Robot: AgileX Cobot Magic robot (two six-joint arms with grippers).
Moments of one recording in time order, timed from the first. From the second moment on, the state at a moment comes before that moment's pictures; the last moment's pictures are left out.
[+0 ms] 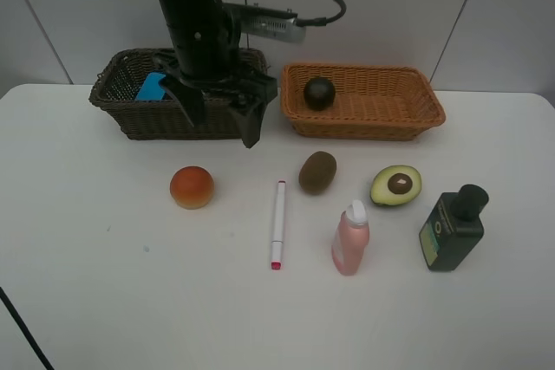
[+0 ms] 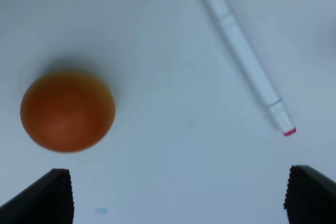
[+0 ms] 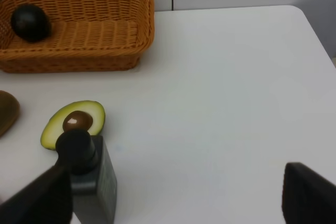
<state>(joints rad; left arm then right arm) -0.60 1.96 -1.63 -0.09 1.20 0.01 0.03 0.00 -0.52 -0.13 1.06 0.10</state>
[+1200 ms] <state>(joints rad) -0.45 1.78 -1.29 0.04 1.12 -0.12 0.03 0.00 -0.52 -0.13 1.06 0.10</state>
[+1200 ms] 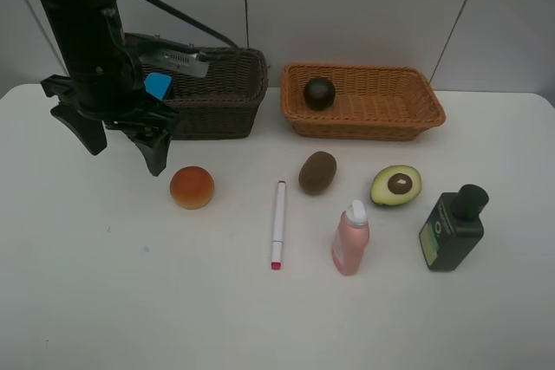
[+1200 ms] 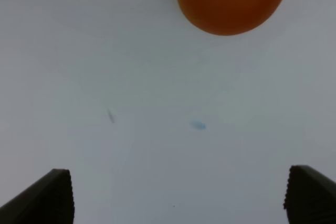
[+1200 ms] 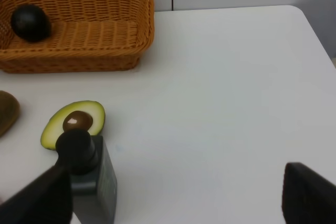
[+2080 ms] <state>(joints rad) -0.45 1.86 -1.17 0.03 0.83 -0.04 0.03 0.00 -0.52 -0.13 1.06 0.10</state>
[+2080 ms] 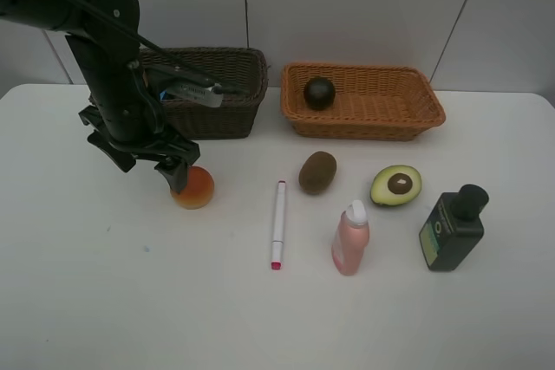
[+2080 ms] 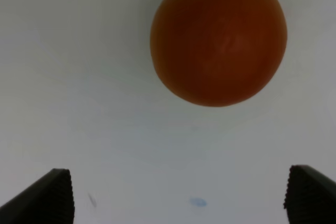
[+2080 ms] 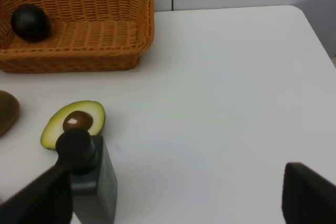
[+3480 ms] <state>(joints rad) -0.45 1.95 -1.16 -0.14 0.60 0.05 0.03 0.00 -0.52 -0.13 1.06 0.10</state>
